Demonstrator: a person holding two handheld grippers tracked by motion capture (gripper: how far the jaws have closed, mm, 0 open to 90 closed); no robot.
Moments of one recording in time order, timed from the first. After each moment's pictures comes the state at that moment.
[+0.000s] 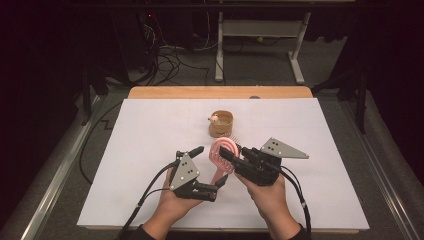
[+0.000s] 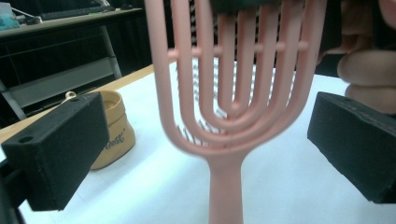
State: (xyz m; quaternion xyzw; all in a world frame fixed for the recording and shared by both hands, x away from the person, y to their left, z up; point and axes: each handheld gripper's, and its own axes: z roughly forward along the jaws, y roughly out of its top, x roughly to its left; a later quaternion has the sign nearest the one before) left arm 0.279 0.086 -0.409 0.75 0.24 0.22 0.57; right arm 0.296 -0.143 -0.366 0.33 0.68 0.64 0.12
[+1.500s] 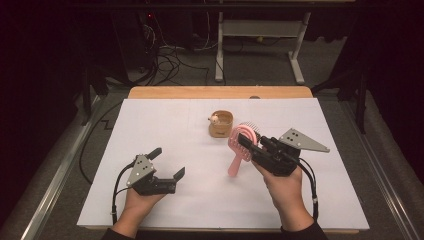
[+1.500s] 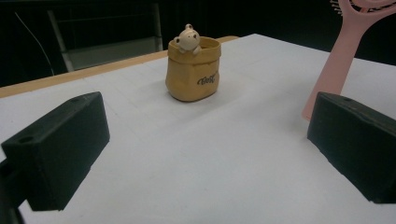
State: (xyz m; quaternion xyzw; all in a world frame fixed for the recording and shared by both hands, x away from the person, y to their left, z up) left arm 0.294 0.187 -0.452 0.72 0.34 0.24 0.56; right arm 0.309 -0.177 -0.348 0.35 0.67 0.63 0.18
